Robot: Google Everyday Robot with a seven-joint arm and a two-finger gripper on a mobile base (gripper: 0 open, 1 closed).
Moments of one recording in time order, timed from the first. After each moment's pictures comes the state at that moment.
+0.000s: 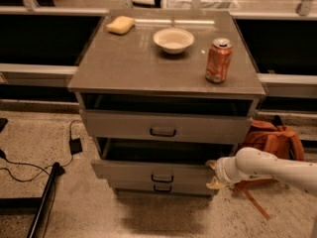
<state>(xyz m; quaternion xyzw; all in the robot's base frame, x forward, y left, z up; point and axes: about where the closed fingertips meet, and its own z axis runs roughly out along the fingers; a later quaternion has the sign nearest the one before) 0.547 -0.218 0.424 -0.70 0.67 0.01 0.25</state>
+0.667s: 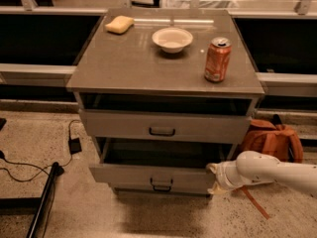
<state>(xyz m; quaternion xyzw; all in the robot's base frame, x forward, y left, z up) 0.522 -0.217 0.430 -0.71 0.67 0.02 0.23</state>
